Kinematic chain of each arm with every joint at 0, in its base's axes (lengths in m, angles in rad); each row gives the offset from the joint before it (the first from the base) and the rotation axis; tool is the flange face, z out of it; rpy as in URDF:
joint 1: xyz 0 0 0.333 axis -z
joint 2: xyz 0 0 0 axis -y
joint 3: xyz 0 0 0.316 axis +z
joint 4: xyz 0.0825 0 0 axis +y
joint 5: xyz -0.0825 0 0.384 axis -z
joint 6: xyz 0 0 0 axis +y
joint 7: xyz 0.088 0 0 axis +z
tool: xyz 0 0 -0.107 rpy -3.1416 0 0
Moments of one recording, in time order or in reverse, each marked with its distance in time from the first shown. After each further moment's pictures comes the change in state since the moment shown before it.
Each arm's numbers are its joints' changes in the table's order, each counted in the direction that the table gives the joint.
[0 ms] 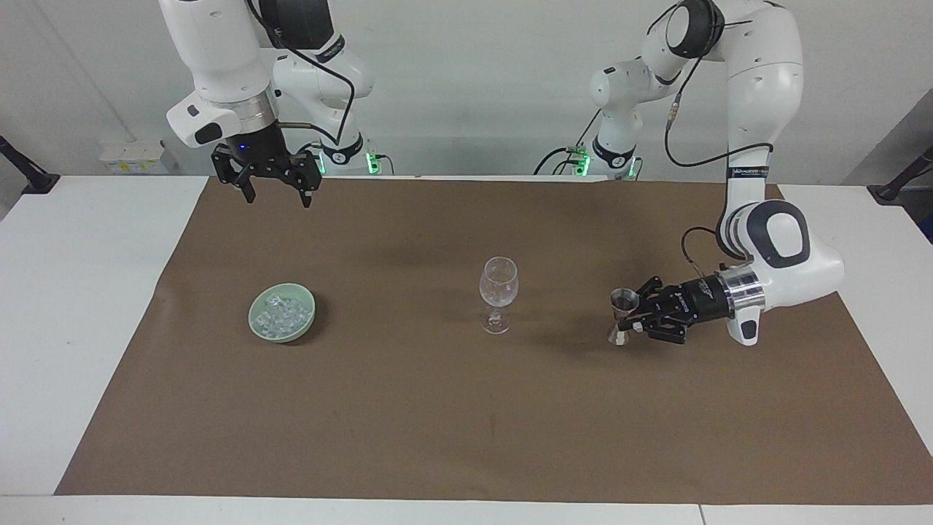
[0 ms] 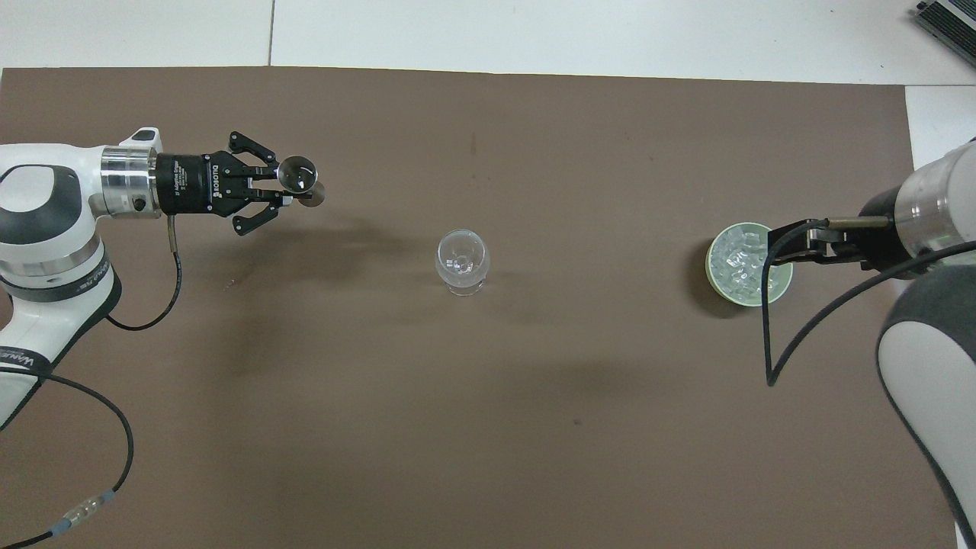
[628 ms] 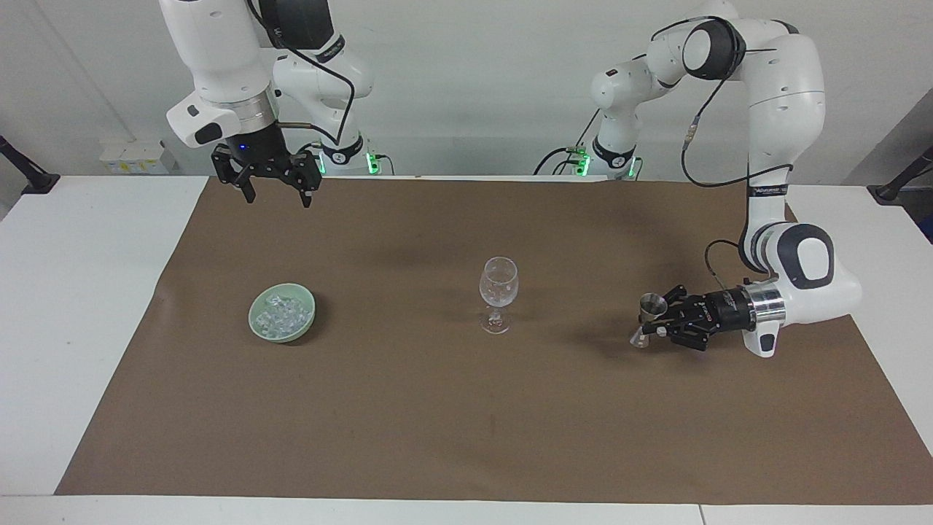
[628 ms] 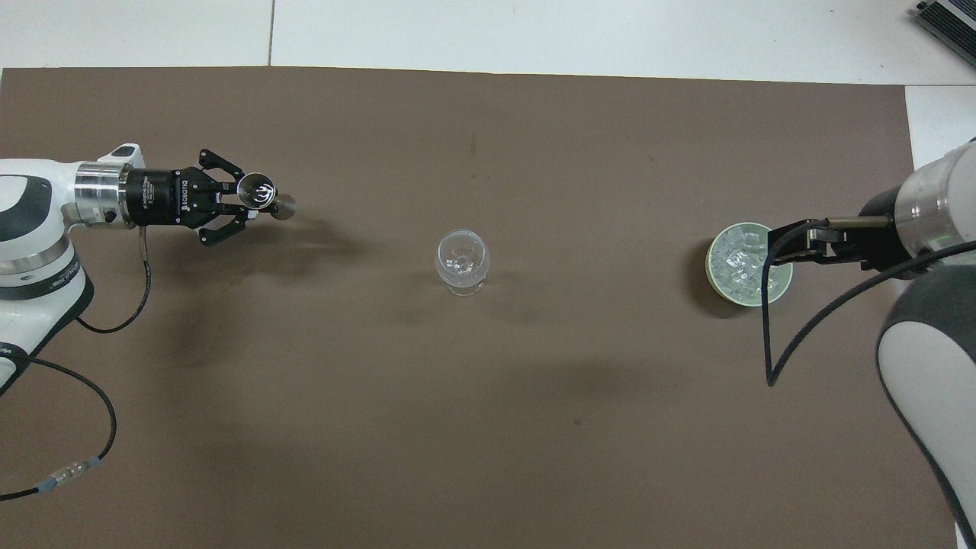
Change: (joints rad) left arm -0.102 -0.137 0.004 -0.097 -0.049 0.162 -0.070; right arm 0.000 0.000 0.000 0.000 0.000 0.000 0.000
